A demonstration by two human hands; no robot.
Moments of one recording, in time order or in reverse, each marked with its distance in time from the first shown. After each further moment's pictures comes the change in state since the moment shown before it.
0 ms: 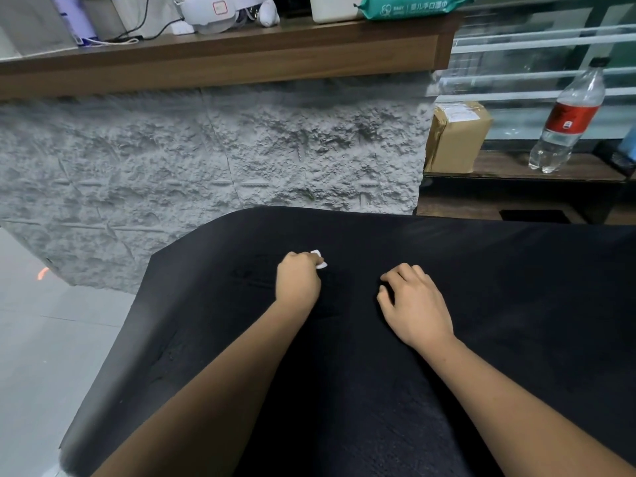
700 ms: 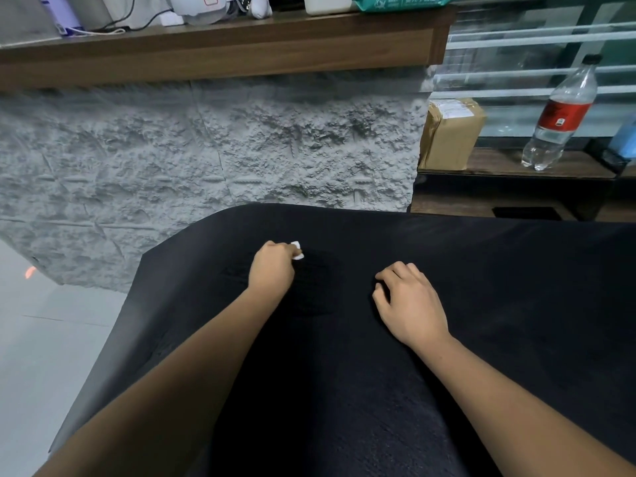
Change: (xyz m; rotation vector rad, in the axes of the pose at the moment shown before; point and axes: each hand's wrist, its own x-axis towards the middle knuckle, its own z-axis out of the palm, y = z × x) left_hand 0.023 -0.035 -0.015 0.052 -0.037 0.054; right_hand -0.002 -0.001 -0.003 0.034 0.000 0.009
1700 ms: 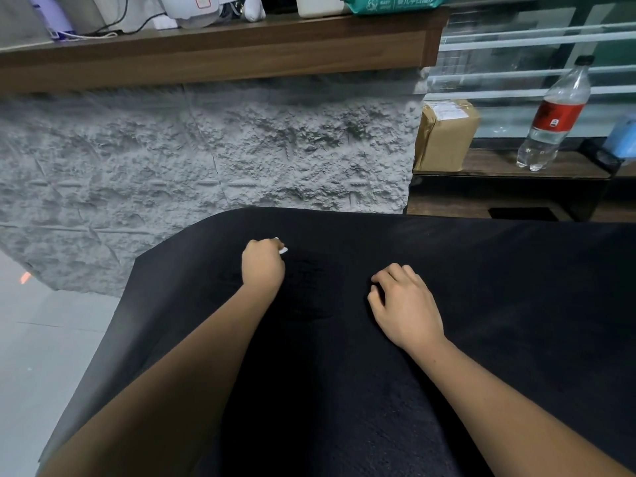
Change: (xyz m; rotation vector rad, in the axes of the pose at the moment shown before) left_hand 0.018 -0.003 0.001 -0.013 0.081 -0.177; right_hand 0.002 0.000 0.003 -0.017 0.013 0.001
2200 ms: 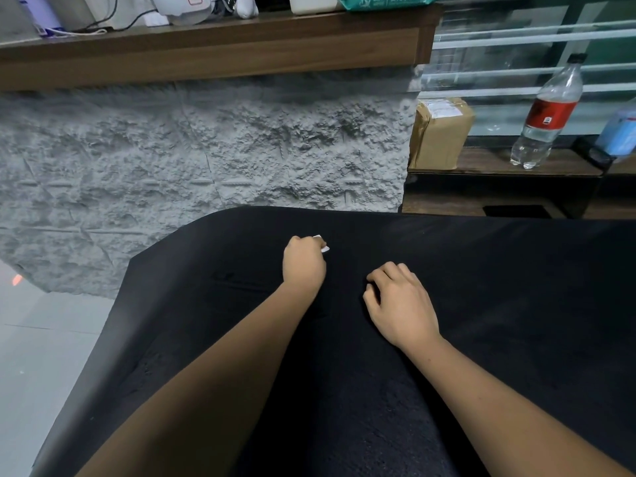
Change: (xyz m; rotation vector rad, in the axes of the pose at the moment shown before) left_hand -0.011 0.077 0.029 -0.072 -0.114 0.068; right_hand 0.000 0.001 0.001 0.000 0.010 -0.009
